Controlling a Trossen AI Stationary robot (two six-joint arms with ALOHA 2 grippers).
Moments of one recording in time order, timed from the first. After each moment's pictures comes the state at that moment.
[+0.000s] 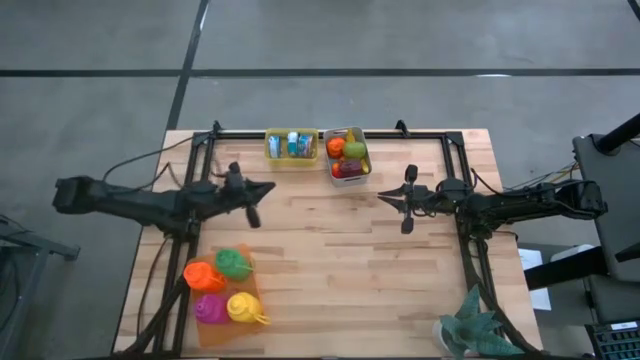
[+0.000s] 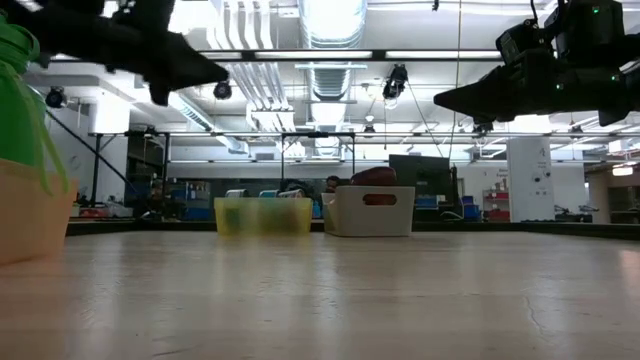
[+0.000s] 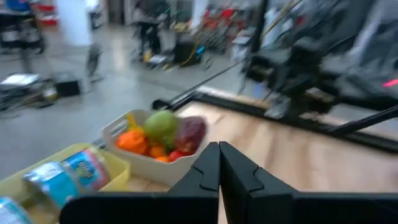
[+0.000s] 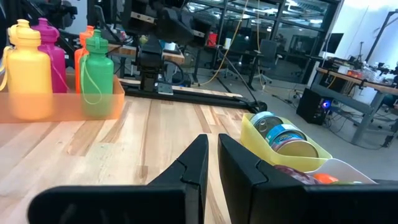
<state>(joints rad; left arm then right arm) -0.01 0.81 0.34 0.37 -0.42 -0.13 -0.19 0.97 0.11 0.86 -0.05 -0.15</state>
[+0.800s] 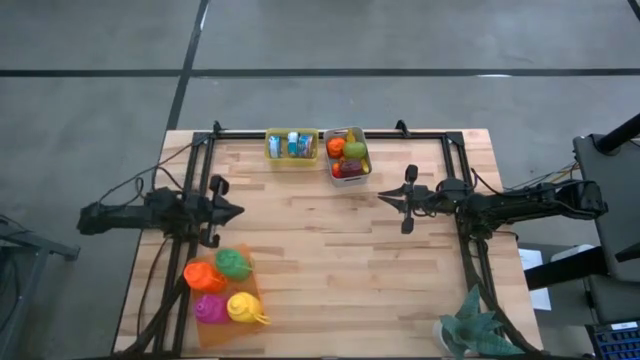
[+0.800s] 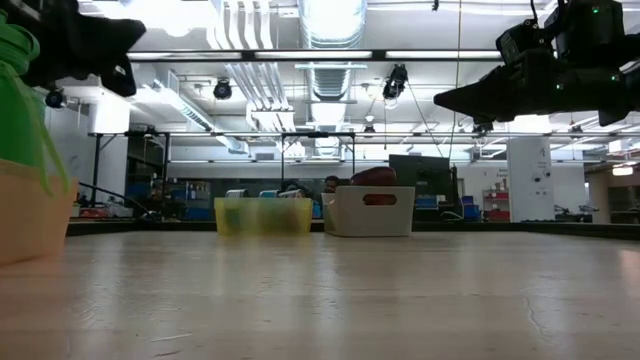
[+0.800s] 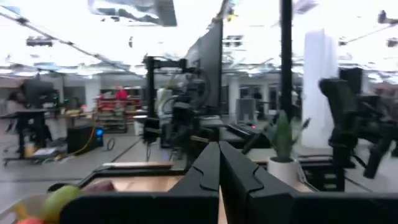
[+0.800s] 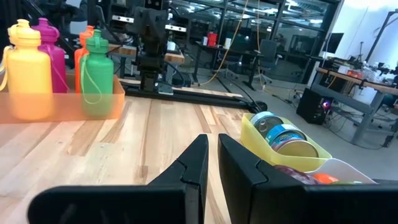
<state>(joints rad) -0.01 0.00 0.00 0.27 0.05 0.01 -0.19 0.97 0.11 0.86 -0.05 -0.15</state>
